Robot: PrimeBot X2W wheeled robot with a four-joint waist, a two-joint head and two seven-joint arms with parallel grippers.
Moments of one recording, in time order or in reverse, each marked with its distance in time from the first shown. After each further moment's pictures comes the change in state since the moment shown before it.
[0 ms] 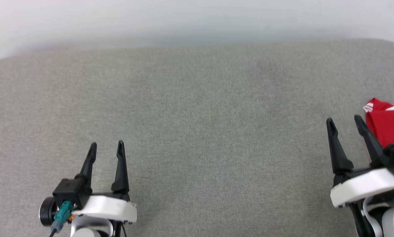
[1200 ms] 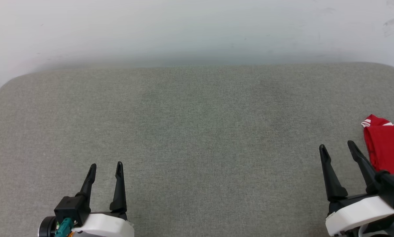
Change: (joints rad) left arm 0.089 -0.034 0.062 0.029 0.055 -0.065 -0.003; right arm 0.177 0.034 0.014 -0.157 -0.062 0.000 0.063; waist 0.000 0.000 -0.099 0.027
